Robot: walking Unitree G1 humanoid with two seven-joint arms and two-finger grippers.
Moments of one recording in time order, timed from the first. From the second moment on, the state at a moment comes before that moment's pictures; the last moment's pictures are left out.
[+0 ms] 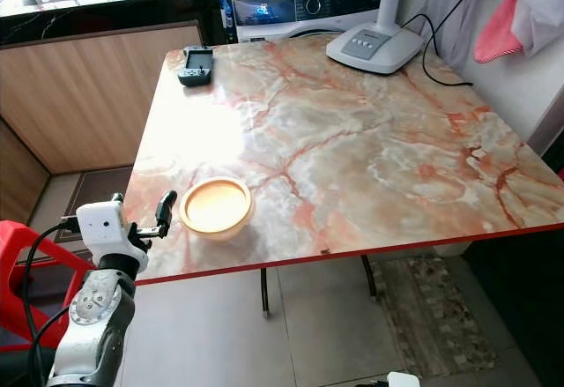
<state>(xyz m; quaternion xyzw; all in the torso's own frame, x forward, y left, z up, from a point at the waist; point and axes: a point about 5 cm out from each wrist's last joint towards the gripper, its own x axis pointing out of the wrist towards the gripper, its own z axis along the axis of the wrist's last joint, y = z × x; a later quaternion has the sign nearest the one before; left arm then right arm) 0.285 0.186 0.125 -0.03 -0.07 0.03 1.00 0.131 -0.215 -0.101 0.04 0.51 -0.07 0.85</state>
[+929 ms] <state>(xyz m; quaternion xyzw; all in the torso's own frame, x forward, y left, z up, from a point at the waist) 0.316 0.192 0.118 -0.24 -0.01 -0.04 0.97 0.132 -0.217 -0.100 0.04 0.51 -0.07 0.86</state>
